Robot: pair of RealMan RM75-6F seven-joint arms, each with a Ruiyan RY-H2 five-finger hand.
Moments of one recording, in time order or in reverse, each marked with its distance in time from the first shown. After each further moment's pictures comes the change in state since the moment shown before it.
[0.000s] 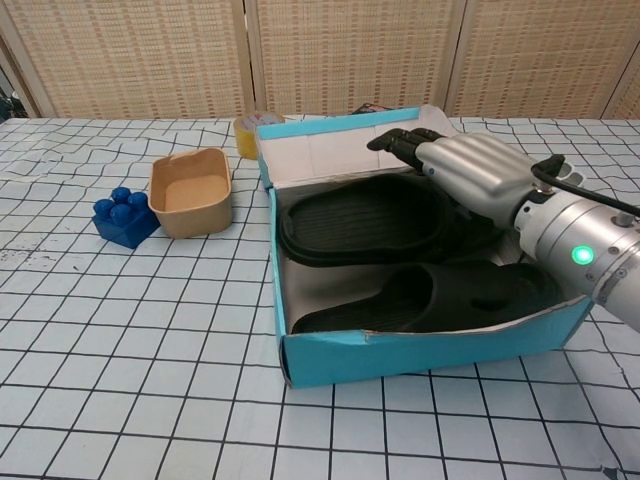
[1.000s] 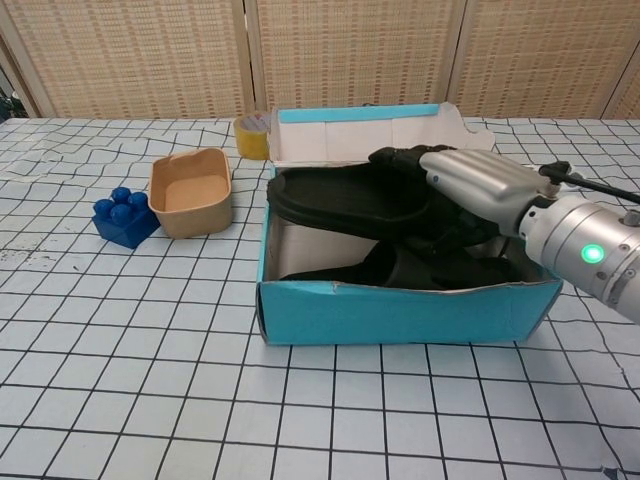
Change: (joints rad) left arm -0.001 0.003 0.002 -0.001 0.002 -0.004 -0.004; right arm 0.002 0.044 -0.011 -0.042 0.037 -0.063 0.095
